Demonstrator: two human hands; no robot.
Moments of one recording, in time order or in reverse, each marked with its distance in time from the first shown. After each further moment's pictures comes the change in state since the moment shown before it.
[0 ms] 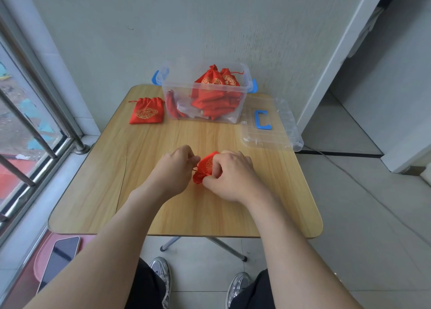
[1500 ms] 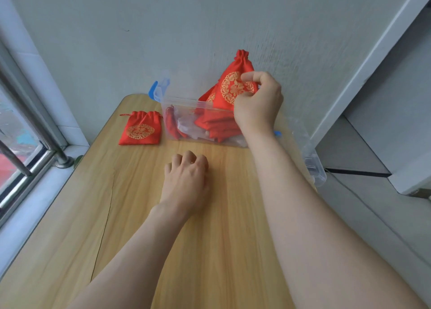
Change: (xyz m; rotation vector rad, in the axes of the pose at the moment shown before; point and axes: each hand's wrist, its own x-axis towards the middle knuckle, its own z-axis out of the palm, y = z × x) left_hand 0.089 -0.018 0.036 0.317 0.144 0.054; right_hand 0.196 -0.010 -0.067 0.454 0.913 0.117
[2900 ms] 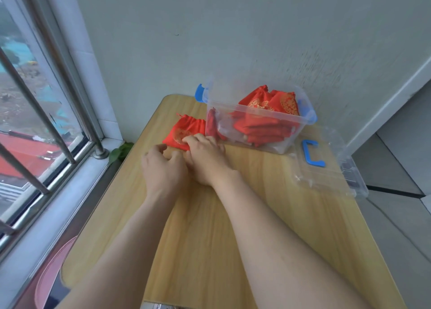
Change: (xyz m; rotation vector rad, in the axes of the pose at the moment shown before) left_hand -0.011 -0.087 -0.061 -0.832 0.340 -0.762; right_hand -0.137 -0.003 0.113 -0.559 -1.010 -0.389
